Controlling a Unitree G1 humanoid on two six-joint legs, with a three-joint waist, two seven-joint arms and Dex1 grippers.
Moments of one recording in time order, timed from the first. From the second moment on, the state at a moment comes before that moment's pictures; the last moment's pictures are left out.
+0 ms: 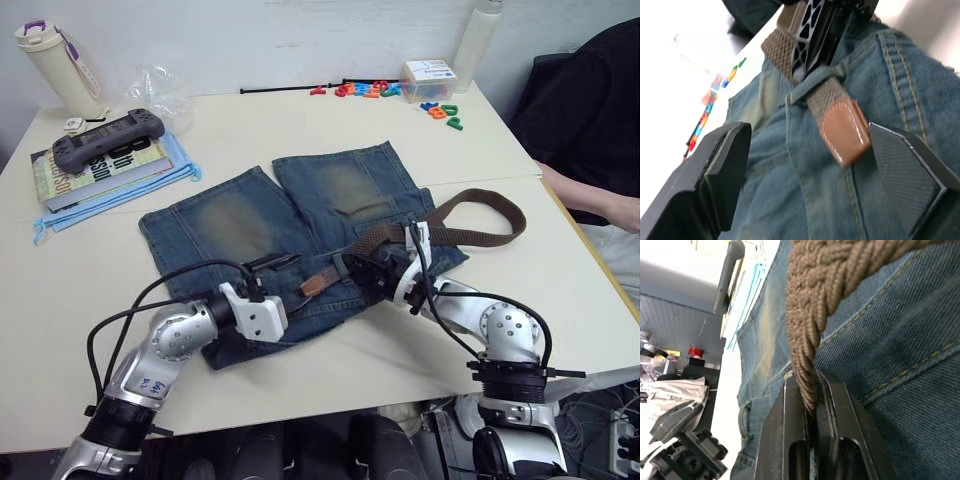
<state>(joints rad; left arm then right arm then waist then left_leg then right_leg) -0.22 0.56 -0.17 -0.06 0.28 -0.50 -0.49 -0.46 -0.19 -0.20 0.01 1.30 1.08 -0.04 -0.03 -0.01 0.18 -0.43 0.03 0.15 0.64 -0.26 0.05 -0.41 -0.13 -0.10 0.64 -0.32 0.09</state>
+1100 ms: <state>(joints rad) -0.26 0.55 -0.20 -0.02 0.37 -0.56 -0.45 -0.33 -0.35 -0.29 -0.34 1.37 1.06 -0.15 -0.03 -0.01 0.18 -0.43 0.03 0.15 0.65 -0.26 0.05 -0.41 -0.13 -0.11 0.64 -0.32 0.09</state>
